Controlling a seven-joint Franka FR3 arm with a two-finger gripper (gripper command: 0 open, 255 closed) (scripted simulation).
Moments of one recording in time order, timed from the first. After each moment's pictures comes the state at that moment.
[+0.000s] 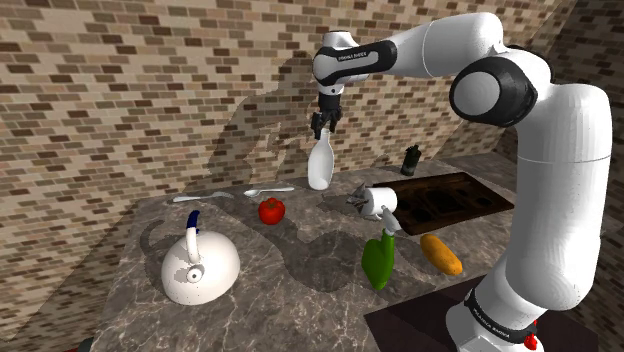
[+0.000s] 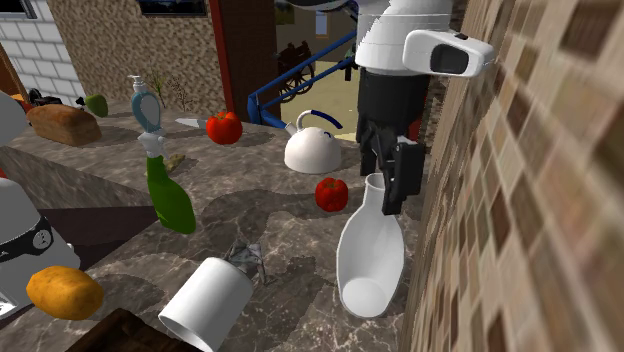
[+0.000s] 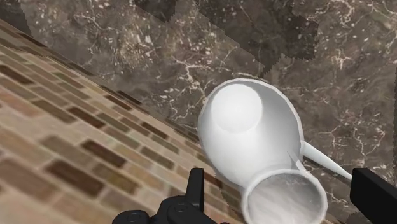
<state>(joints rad) -0.09 0.43 -0.10 -1.46 0.05 1.89 -0.29</state>
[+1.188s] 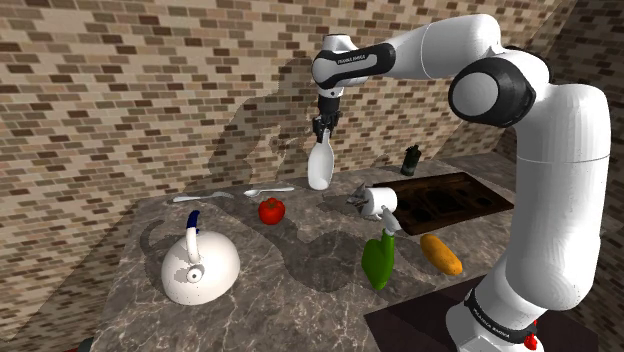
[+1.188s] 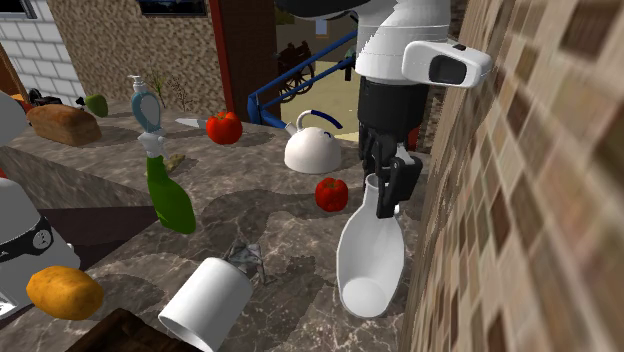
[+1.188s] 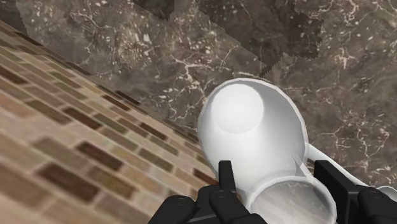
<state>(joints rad) -0.09 0.44 -0.10 -1.47 0.05 1.92 -0.30</state>
